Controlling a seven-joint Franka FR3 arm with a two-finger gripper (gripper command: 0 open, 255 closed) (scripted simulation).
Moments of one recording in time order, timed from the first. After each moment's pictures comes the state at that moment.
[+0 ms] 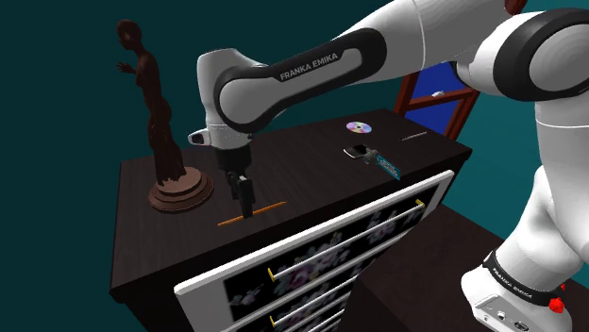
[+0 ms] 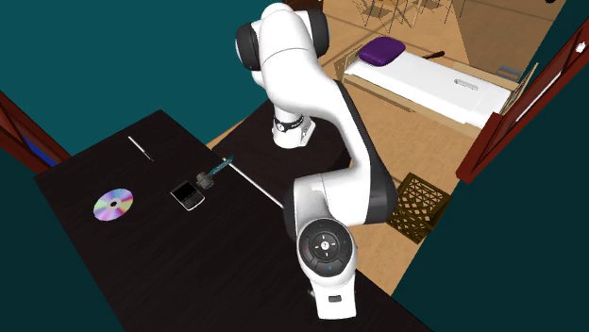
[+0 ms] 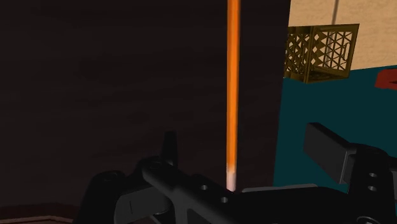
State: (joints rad) arm 0.48 0.55 0.27 -1.48 0.05 1.88 -0.71
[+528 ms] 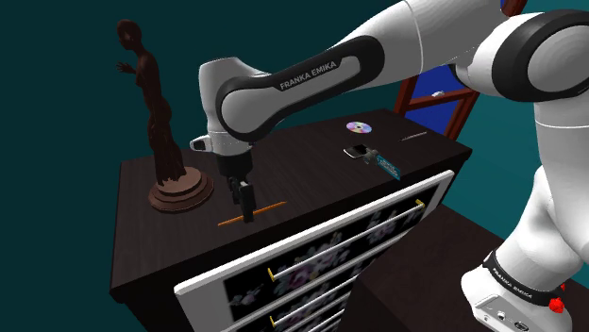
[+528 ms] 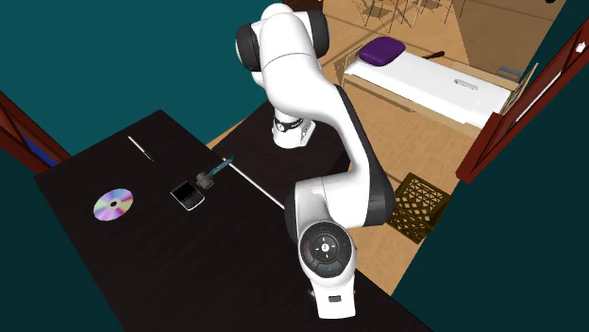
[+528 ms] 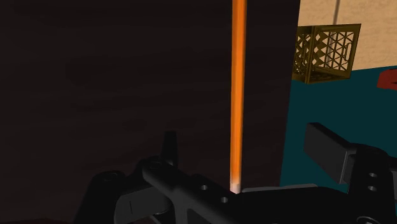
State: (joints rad) arm 0.48 0.56 0.27 -1.51 0.05 1.92 -0.71
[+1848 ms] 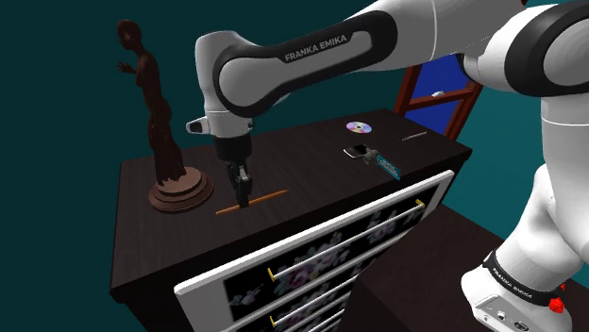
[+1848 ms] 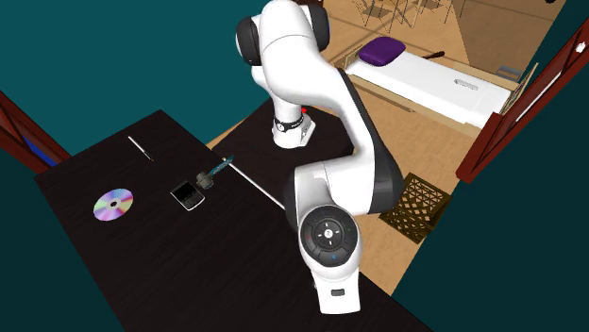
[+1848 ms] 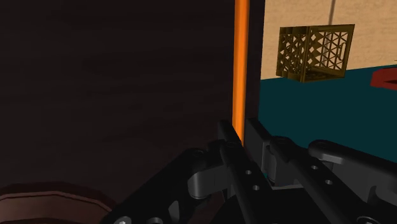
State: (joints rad) arm 0.48 0.52 0.28 -1.46 0.06 1.83 -0.70
